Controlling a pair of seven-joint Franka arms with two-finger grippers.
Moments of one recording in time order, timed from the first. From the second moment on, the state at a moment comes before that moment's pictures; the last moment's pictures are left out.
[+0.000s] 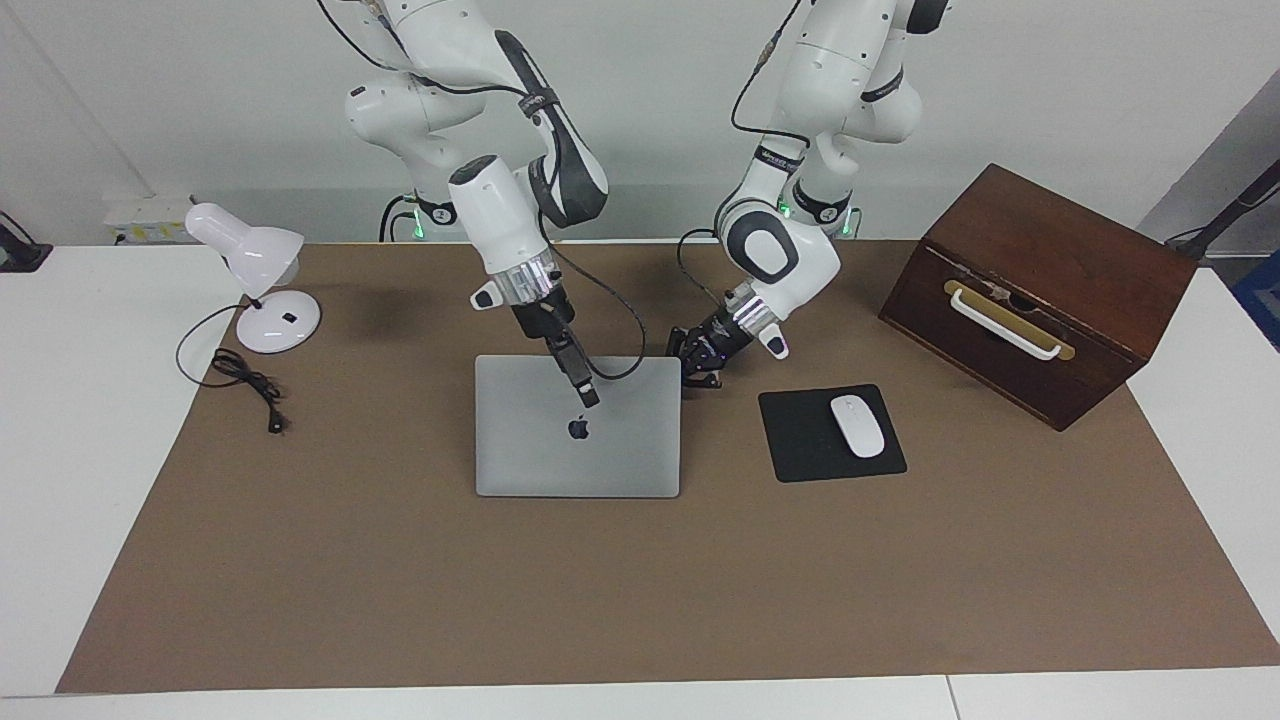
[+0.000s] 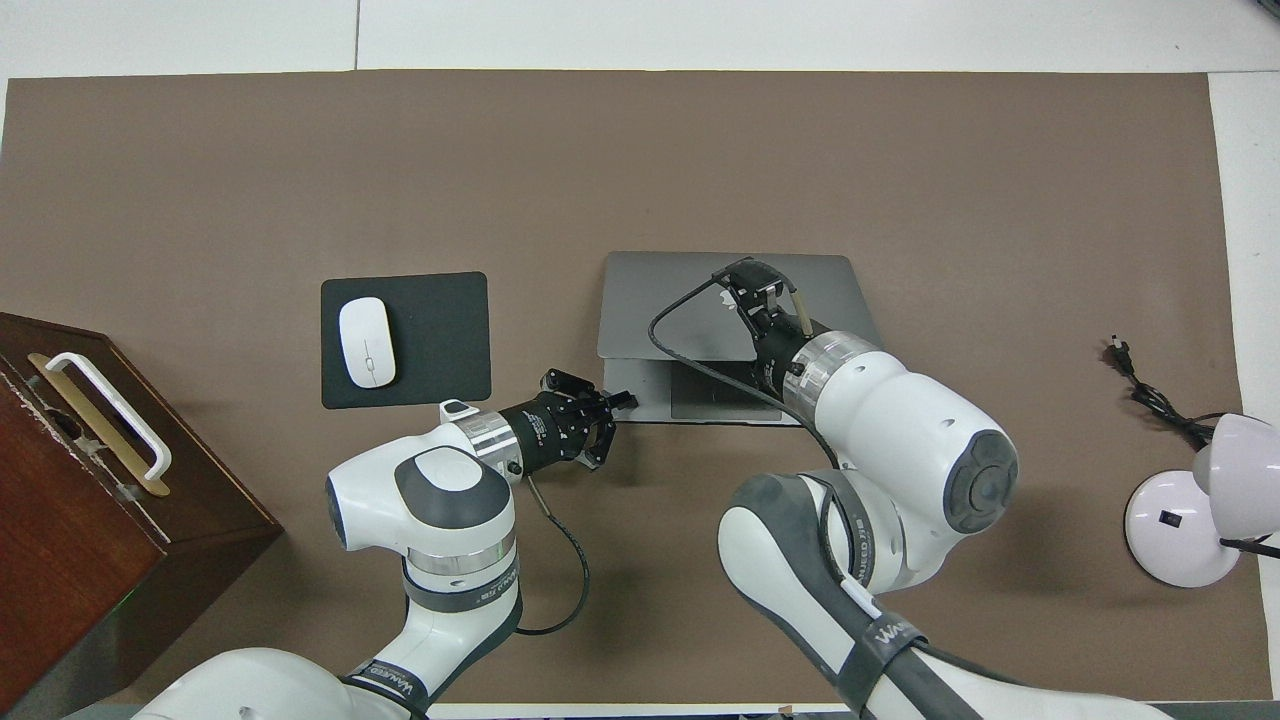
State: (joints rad) left arm -0.49 0.24 -0.16 -2.27 -1.99 2.68 -0.84; right arm 0.44 0.11 0.08 -2.26 0.62 3.04 1.10
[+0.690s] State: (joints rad) left arm -0.49 0.24 -0.16 -2.27 -1.99 2.68 -0.84; right arm 0.38 0.14 0.08 -2.13 0.62 3.04 1.08
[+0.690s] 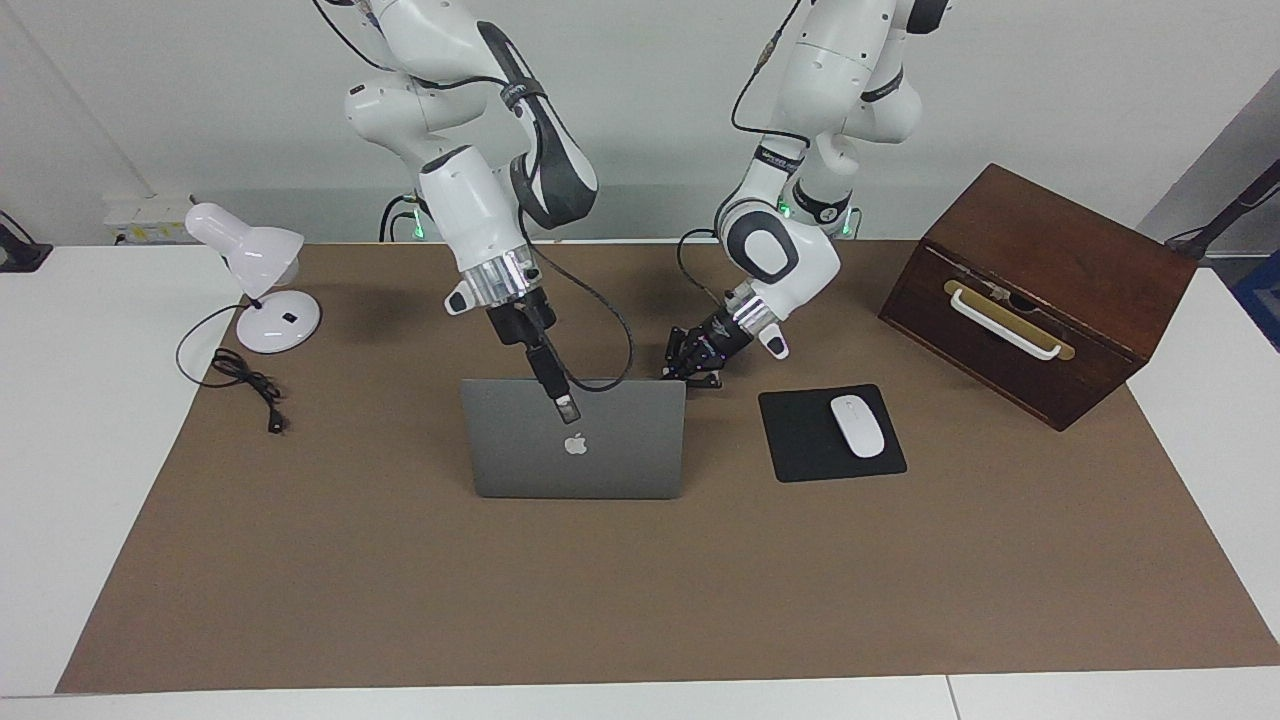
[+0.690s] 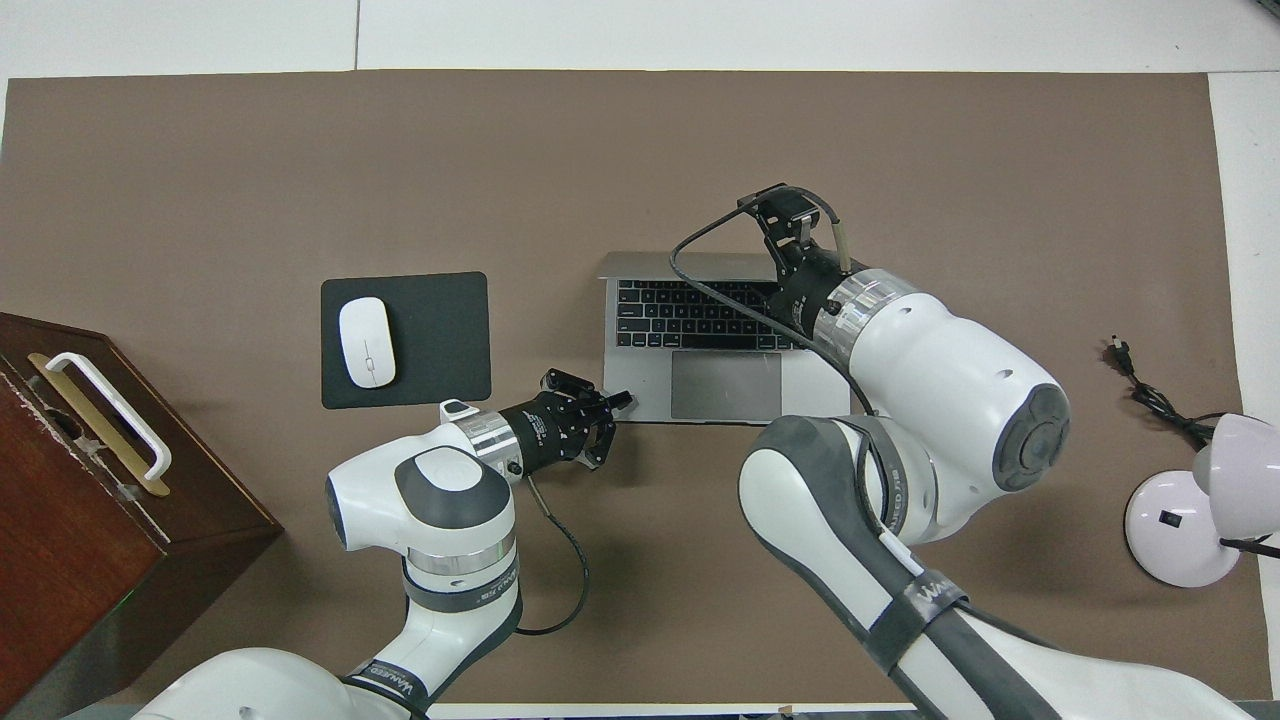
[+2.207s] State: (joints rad) left arm -0.49 0.24 -0.16 -2.27 -1.99 2.68 -0.83; right arm 0.28 0.23 0.08 -1.95 0.62 3.04 1.08
